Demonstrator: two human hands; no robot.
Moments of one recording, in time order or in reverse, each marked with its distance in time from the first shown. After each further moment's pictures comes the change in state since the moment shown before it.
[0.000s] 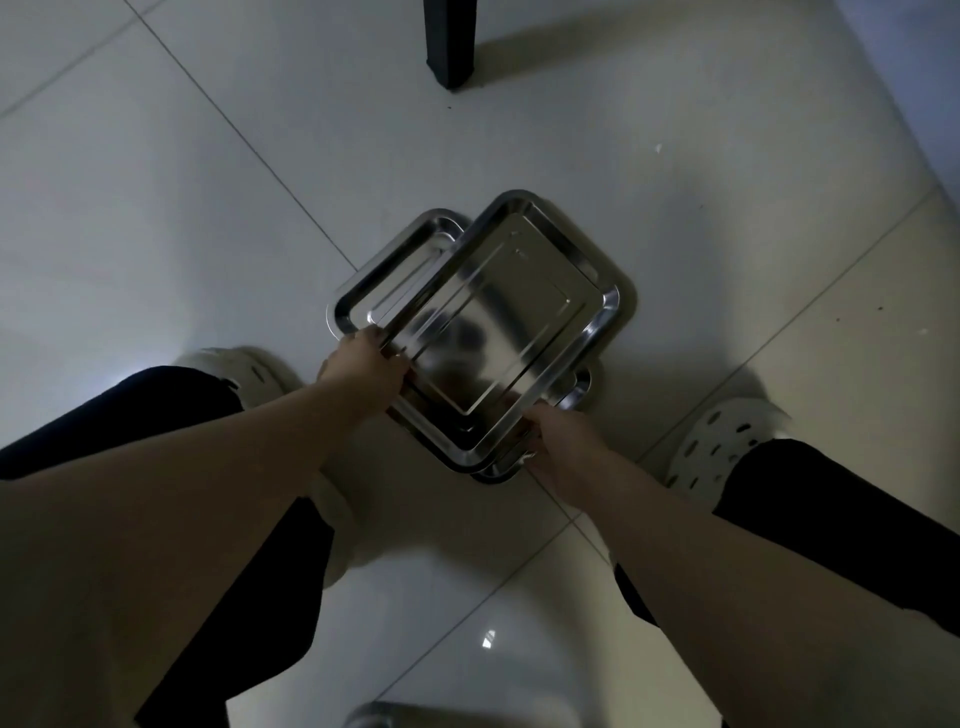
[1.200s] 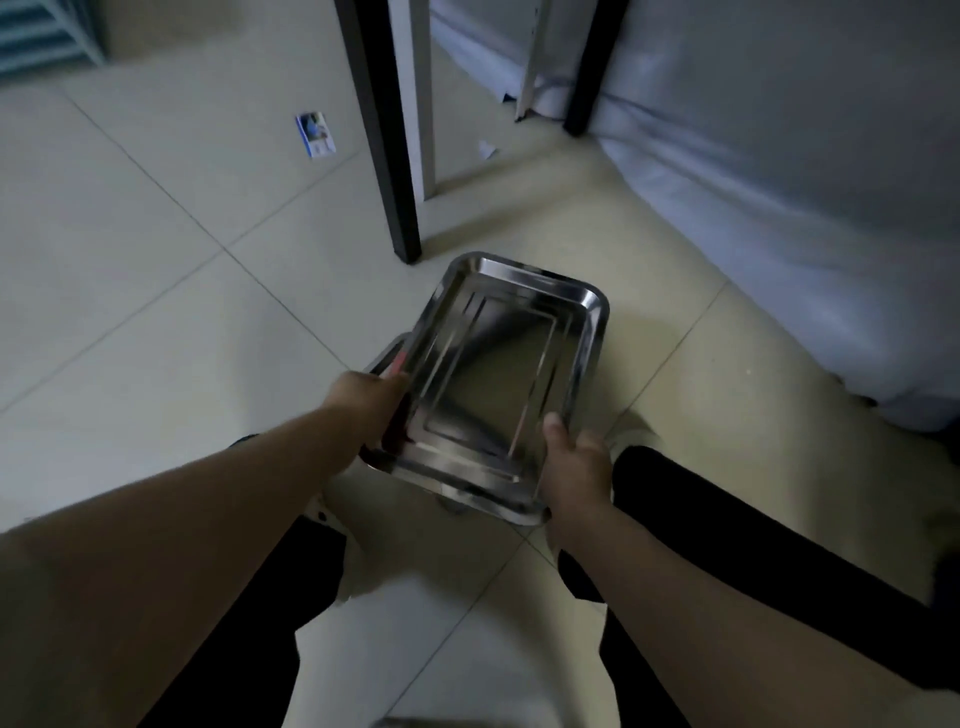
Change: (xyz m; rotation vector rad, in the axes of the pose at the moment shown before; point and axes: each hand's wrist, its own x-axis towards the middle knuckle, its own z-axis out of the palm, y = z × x) left_hand -0.218 0.105 -0.087 -0.331 0.038 -0.009; right_hand -0.238 -0.013 -0.077 0.151 0.326 -0.510
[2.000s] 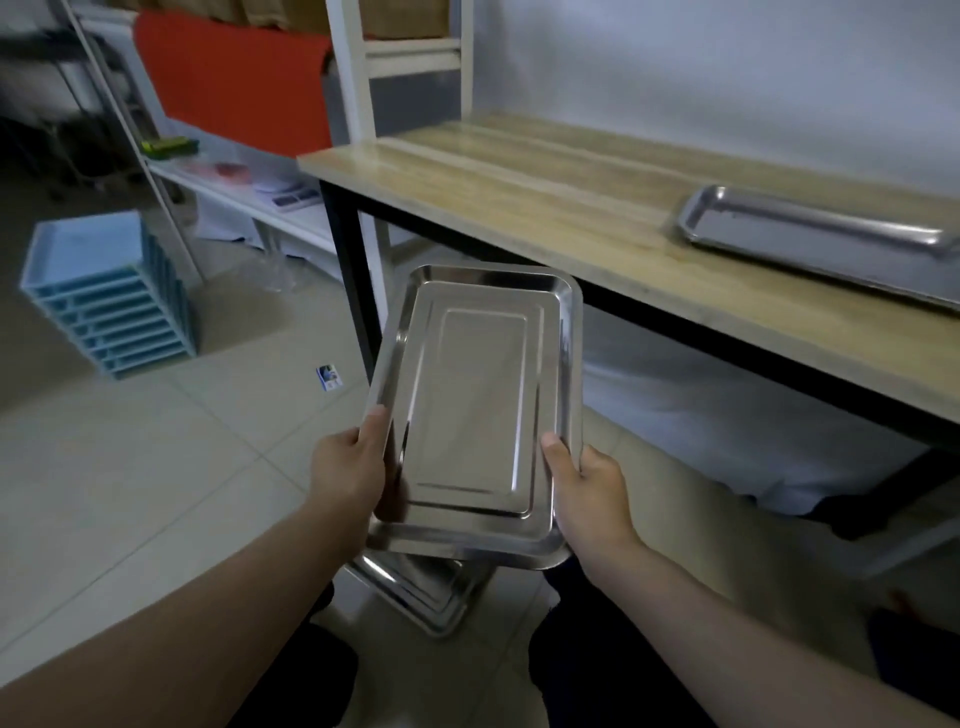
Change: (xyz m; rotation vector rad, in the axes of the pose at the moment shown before) left_hand -0.297 0.011 -0.034 -0.433 0.155 0.533; right_hand -0.202 -0.067 -0.177 0.193 -0.037 -0.614
